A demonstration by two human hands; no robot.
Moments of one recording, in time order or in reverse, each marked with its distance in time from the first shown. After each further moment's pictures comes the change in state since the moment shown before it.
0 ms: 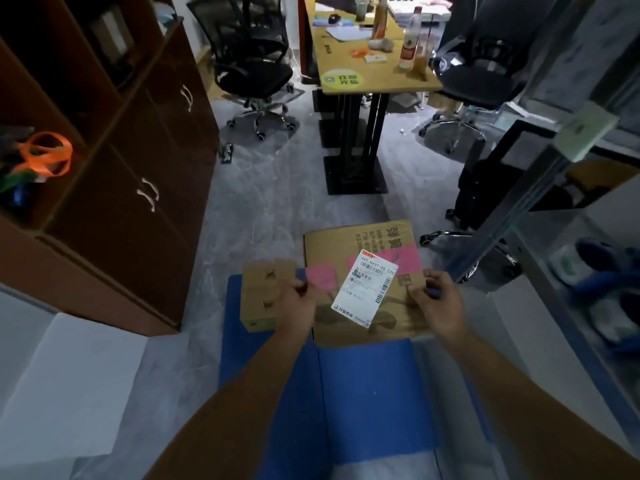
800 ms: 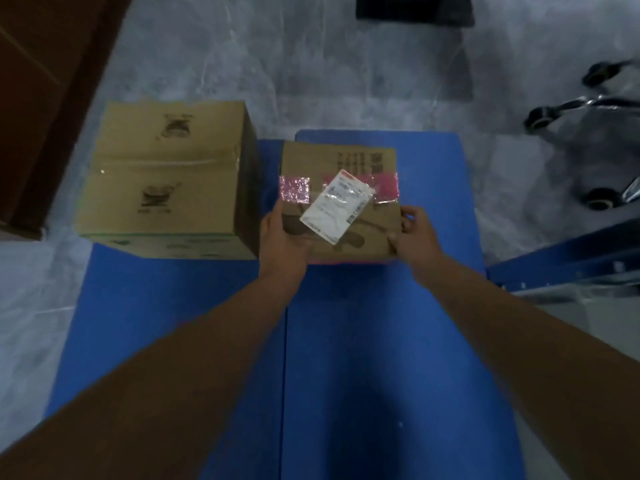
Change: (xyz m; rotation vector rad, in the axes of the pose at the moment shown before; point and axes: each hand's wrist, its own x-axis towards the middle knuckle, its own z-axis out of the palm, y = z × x) left_hand 0.341 -0.432 0.219 0.204 0.022 0.031; right_hand 0.321 0.474 0.279 0.028 -0.290 0.197
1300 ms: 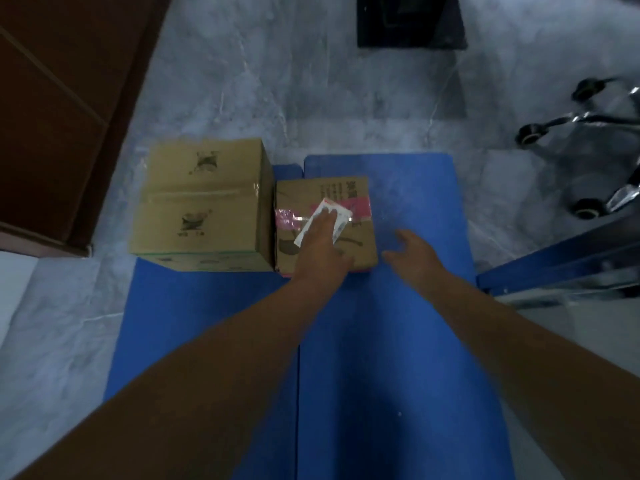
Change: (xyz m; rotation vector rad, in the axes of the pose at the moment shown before) left_hand -0.045 0.082 -0.010 0.164 -0.197 0.119; right_hand -0.048 -0.053 -0.018 -0.353 -0.082 -0.049
